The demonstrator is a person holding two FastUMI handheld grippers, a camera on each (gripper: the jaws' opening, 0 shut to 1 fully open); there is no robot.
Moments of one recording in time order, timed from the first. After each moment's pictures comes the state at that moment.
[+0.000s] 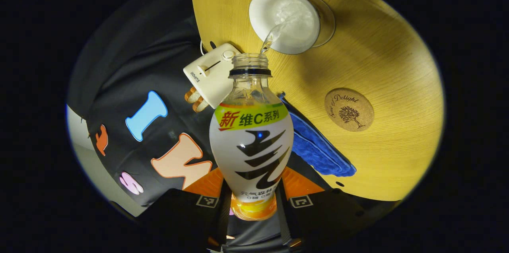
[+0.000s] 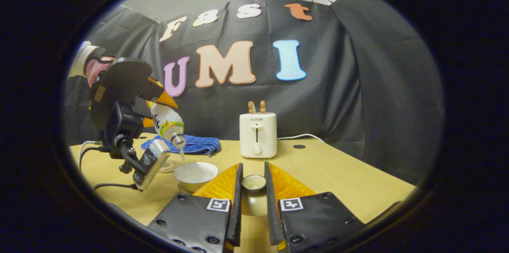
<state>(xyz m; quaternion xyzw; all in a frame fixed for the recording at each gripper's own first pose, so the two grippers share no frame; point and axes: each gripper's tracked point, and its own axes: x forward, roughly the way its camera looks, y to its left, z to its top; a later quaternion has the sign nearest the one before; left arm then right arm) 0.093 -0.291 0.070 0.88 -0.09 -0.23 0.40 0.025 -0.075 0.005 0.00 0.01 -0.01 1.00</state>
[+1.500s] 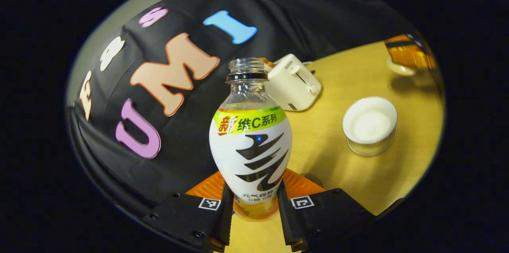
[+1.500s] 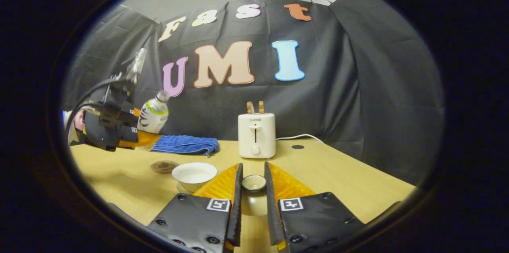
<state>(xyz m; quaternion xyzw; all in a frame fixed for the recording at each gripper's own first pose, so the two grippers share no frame) 0.086 -0.281 0.011 0.33 0.02 -0.32 0.89 0.026 -0.076 0.006 0.00 0.00 -0.01 1.00</state>
